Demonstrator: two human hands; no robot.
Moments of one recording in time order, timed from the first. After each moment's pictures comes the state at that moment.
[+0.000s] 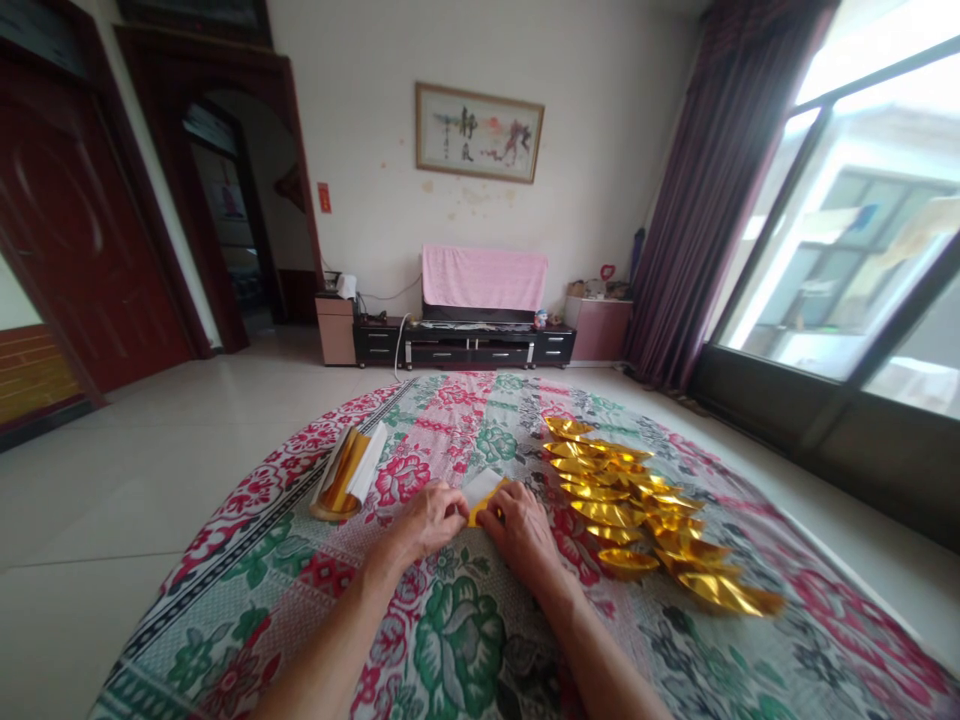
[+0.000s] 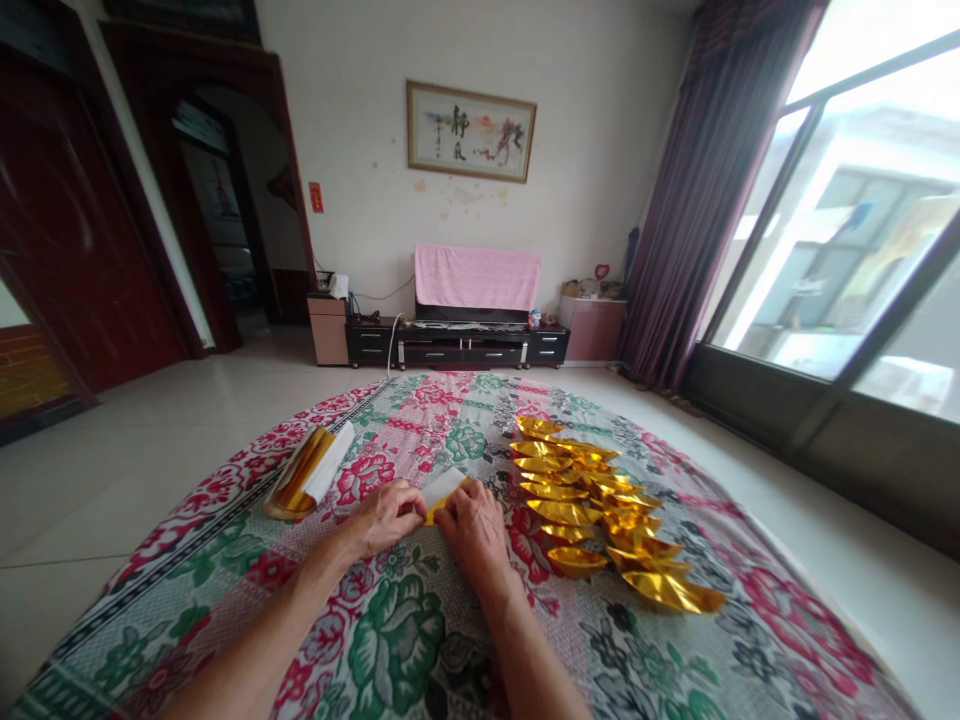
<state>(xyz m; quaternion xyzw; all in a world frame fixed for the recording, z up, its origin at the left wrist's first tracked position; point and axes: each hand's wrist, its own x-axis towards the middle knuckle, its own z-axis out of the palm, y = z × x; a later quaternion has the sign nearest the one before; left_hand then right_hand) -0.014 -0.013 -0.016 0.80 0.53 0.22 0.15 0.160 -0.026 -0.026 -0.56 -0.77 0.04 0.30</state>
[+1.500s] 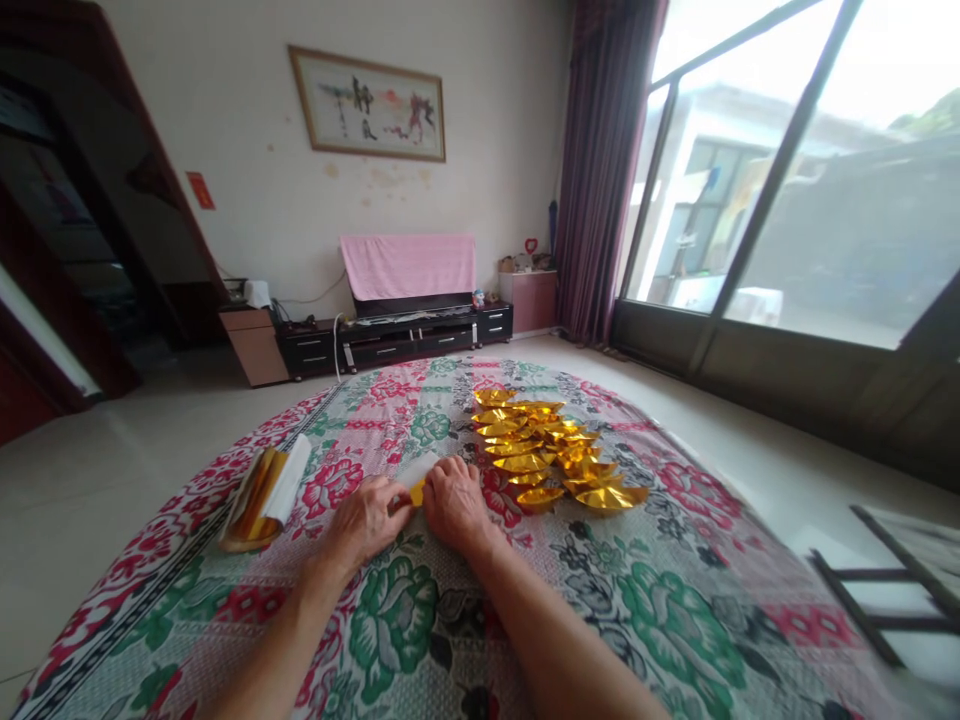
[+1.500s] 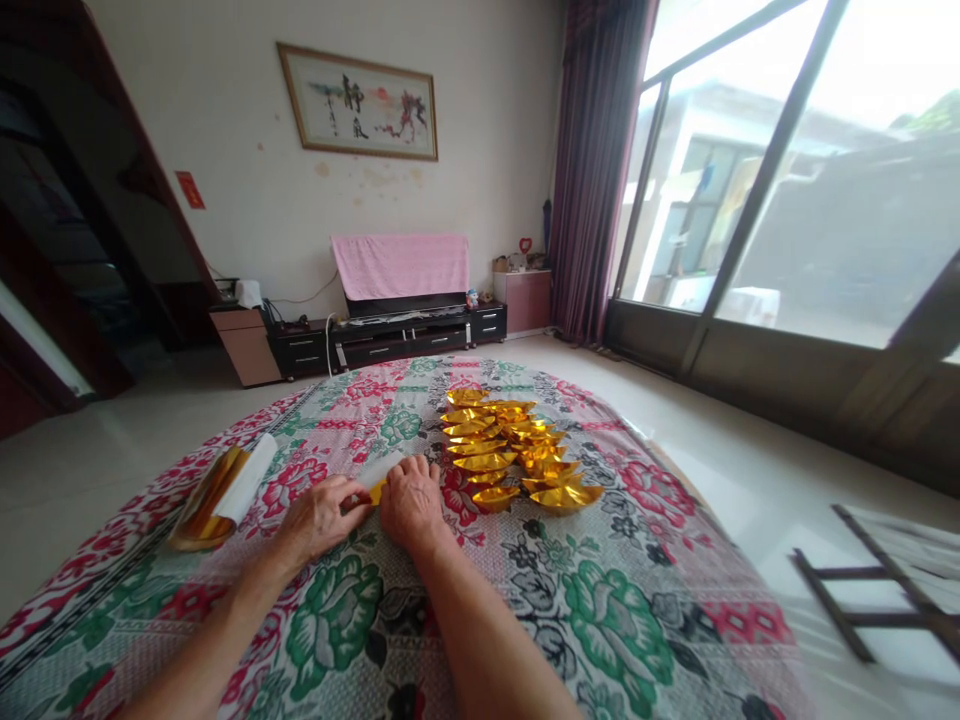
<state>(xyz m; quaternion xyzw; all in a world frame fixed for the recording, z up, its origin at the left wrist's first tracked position) 0.000 -0.025 -0.015 0.83 0.52 0.19 0.02 0.160 -0.035 -0.028 -0.59 -0.76 -0.04 0.29</state>
